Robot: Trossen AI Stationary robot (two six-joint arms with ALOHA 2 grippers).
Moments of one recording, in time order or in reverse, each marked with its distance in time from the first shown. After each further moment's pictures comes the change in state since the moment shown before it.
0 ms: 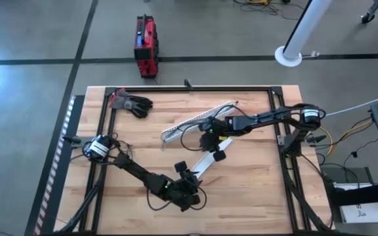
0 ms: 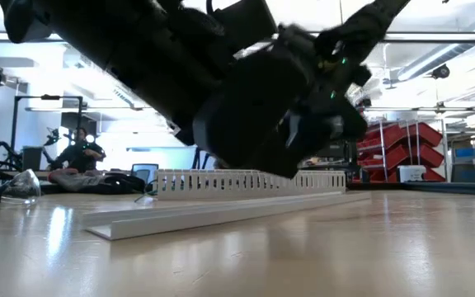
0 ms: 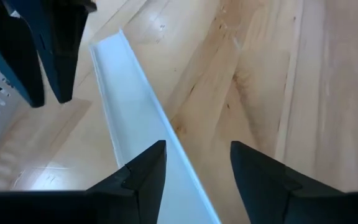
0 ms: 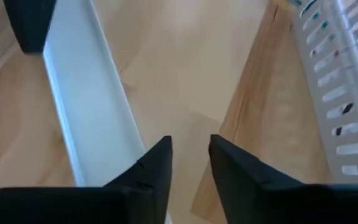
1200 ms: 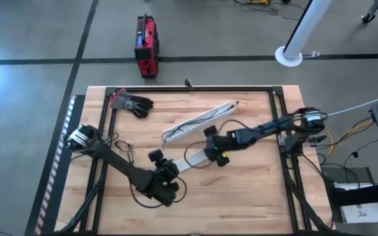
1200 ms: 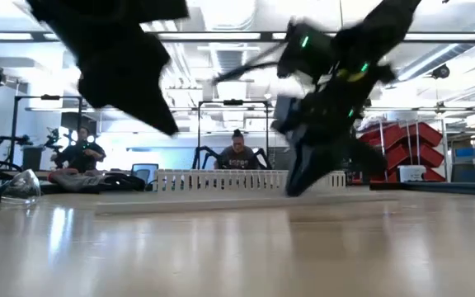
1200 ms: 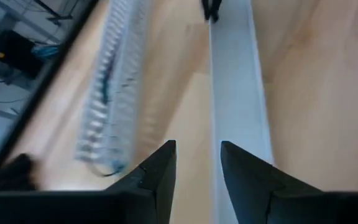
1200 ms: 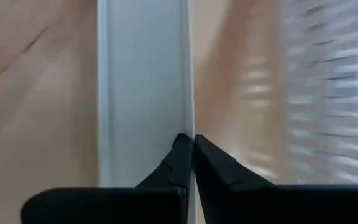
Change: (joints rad) left arm -0.051 -0.254 -0.001 -0.852 -0.047 -0.368; right arm 0.172 -0.013 -0.071 -0.009 0.492 -0.050
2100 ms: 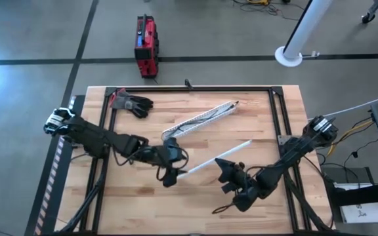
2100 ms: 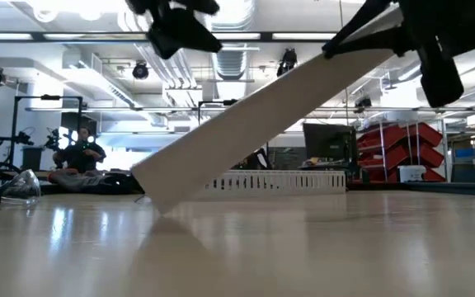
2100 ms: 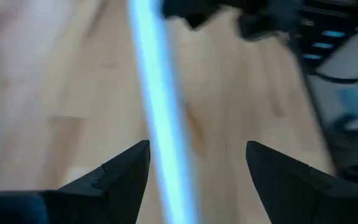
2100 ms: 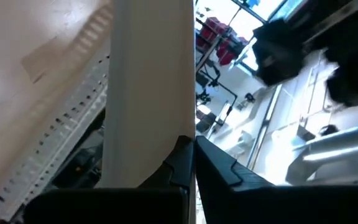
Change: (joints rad) left arm 0.250 -0.383 -0.202 0.620 0.698 0.507; right arm 0.641 -0.068 0.030 0.016 1.131 -0.701
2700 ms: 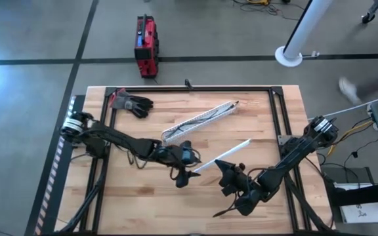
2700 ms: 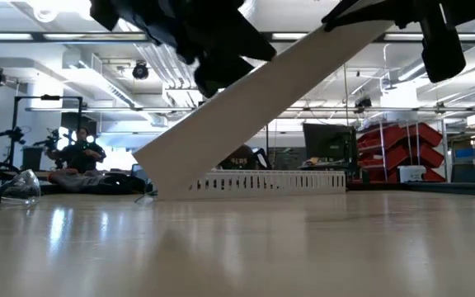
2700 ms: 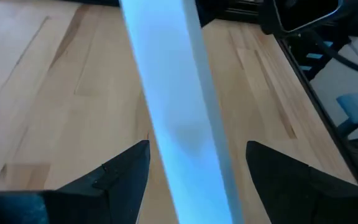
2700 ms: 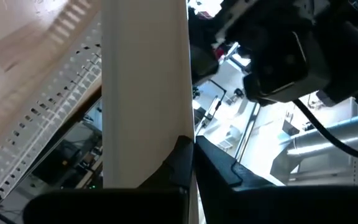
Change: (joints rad) left arm 0.078 0.206 -0.055 0.387 0.128 0.111; right arm 0.029 0.002 0.063 -0.005 0.054 -0.086
